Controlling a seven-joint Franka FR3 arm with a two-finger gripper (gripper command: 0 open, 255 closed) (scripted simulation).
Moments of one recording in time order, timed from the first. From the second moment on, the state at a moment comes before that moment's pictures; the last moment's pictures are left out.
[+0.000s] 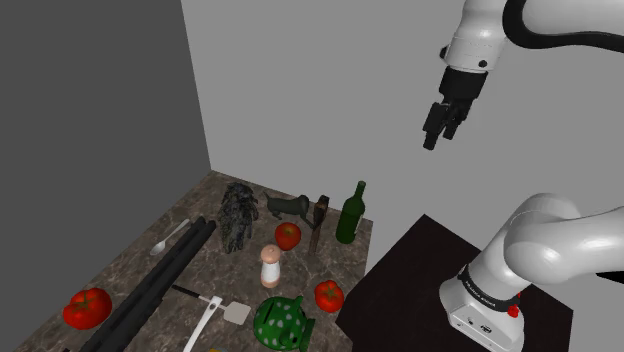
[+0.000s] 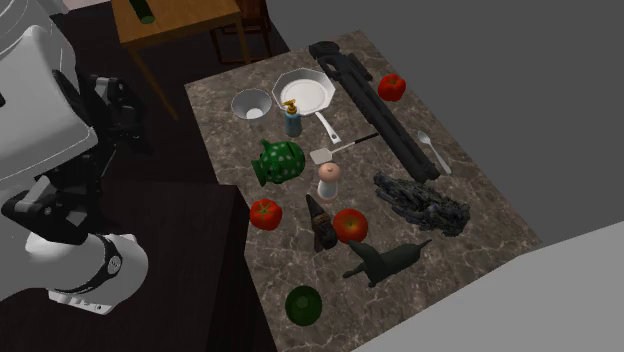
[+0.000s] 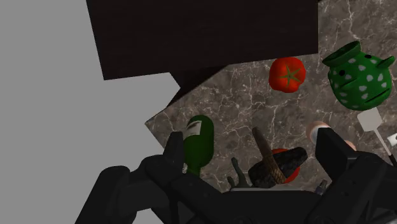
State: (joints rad) arm 0.01 -0.83 0.06 -2.36 0.07 1.44 0.13
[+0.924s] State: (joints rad) arm -0.05 -0.58 0.24 -2.51 0.18 1.86 0.46
